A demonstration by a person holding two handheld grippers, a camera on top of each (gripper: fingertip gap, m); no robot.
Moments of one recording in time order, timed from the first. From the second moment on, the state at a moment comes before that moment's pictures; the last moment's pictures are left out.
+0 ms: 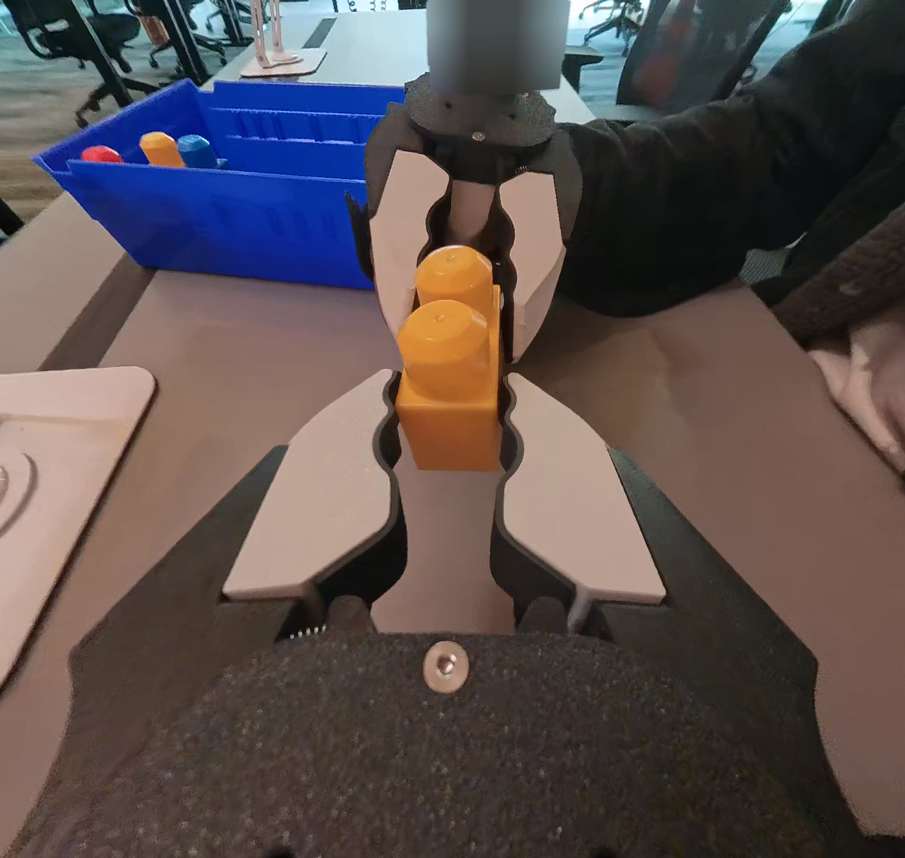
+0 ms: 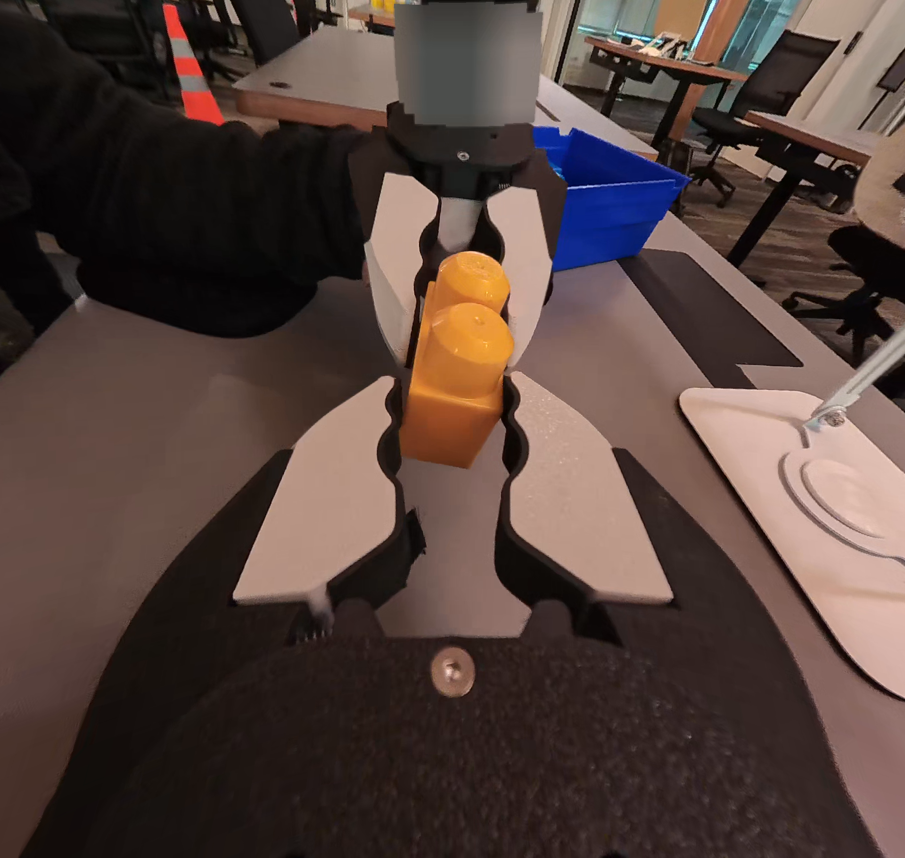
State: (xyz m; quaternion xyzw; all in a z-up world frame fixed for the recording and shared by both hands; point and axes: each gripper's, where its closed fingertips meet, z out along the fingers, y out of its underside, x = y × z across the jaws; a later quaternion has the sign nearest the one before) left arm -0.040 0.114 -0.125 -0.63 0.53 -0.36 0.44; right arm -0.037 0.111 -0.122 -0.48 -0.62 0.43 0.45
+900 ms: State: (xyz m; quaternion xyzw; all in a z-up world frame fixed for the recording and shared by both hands) left arm -0.055 0.128 -0.152 -0.65 0.54 -0.30 0.43; right arm -0.038 0.128 -0.159 -0.57 -0.64 0.34 0.39
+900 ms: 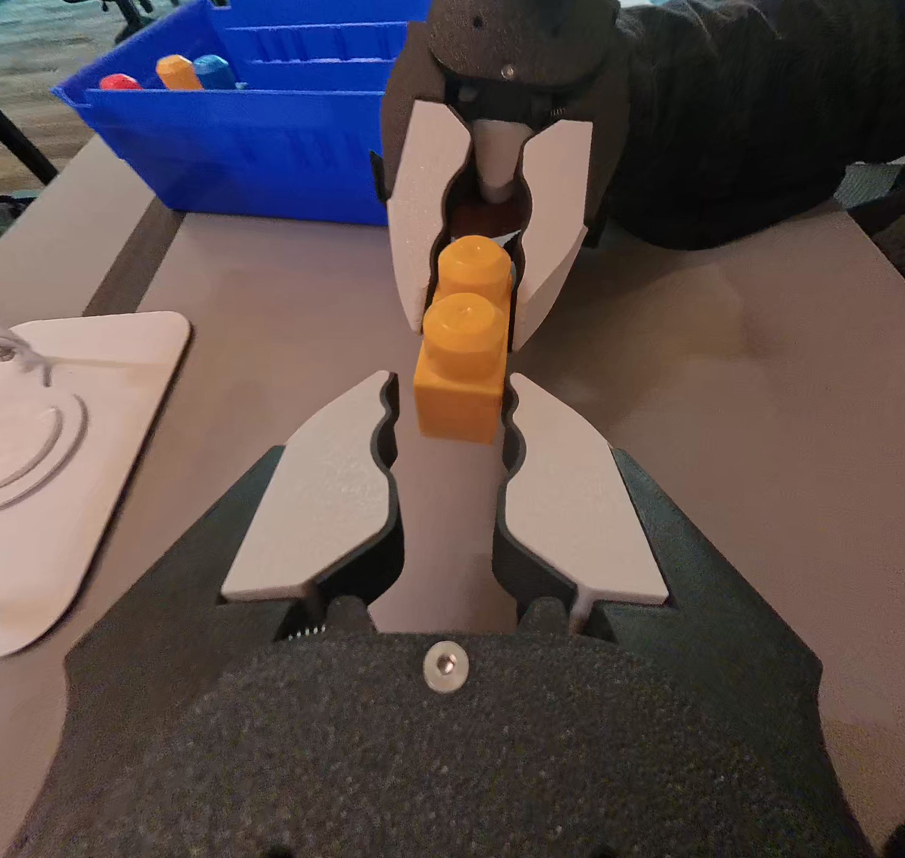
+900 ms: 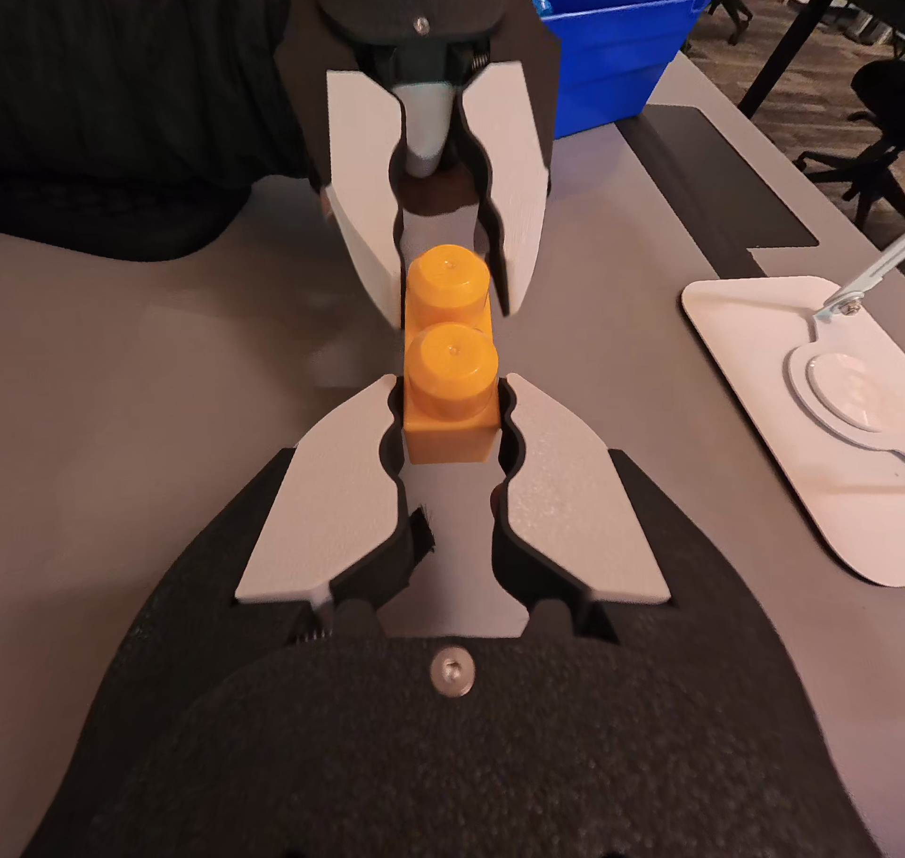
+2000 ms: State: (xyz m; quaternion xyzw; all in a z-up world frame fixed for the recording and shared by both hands) left arm -0.453 0.204 -0.181 -0.90 -0.11 0.06 0.41; right arm -0.044 0.124 -0.177 -0.59 -0.63 0.36 0.35
